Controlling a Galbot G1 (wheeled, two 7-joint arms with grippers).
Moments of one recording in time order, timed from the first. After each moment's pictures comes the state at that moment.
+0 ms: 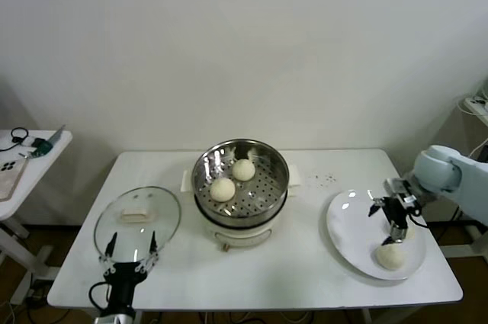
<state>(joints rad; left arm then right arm) 1.73 -1.50 -0.63 -1.99 0.04 -0.17 -0.11 0.18 0.42 -1.13 1.41 0.11 -0.16 -1.12</state>
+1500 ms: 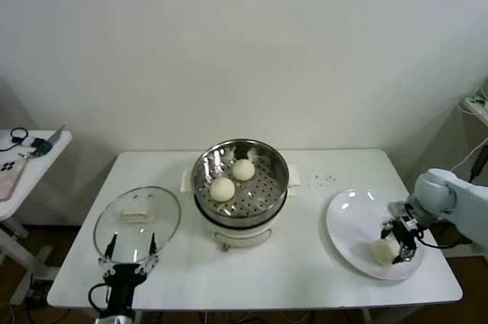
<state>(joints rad) 1.73 -1.50 -0.63 -1.98 0.05 -0.18 -0.11 0.14 0.48 -1.10 1.35 0.03 -0.10 -1.15</state>
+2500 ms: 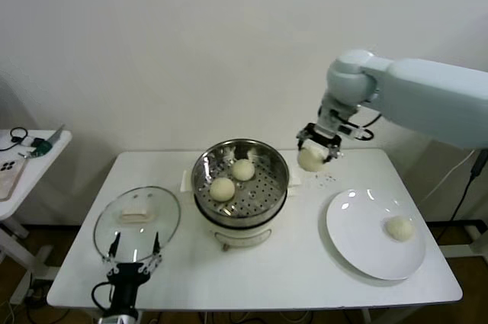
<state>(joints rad) 1.73 -1.48 -0.61 -1.99 0.06 -0.17 -0.12 0.79 1.00 -1.39 1.44 0.00 0.29 -1.21</state>
